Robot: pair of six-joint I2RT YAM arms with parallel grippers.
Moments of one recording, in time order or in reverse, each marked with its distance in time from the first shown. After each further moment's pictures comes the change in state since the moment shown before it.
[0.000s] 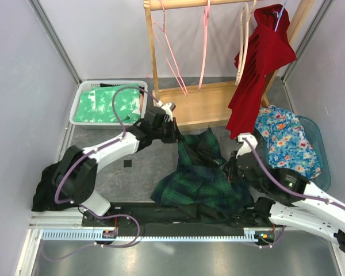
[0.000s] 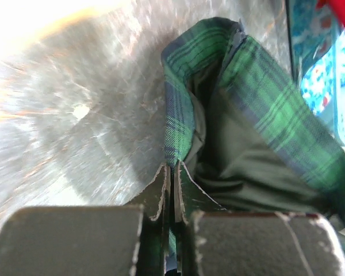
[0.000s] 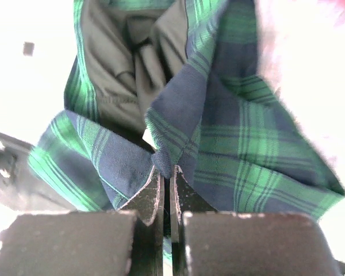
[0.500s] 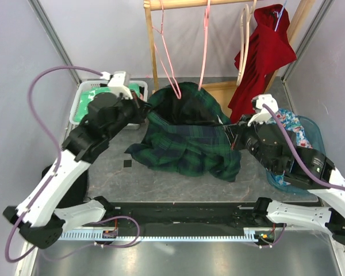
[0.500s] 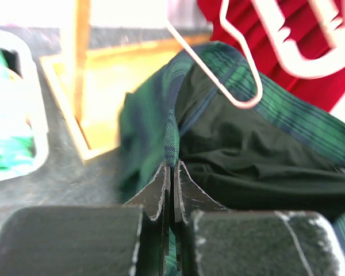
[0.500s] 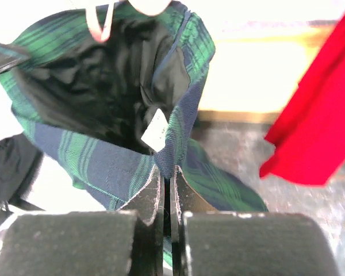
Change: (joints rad) left arm -0.002 -0.499 0.379 -0.500 -0.437 0.171; right arm 0.000 0.230 0.606 0.000 0.227 -0.223
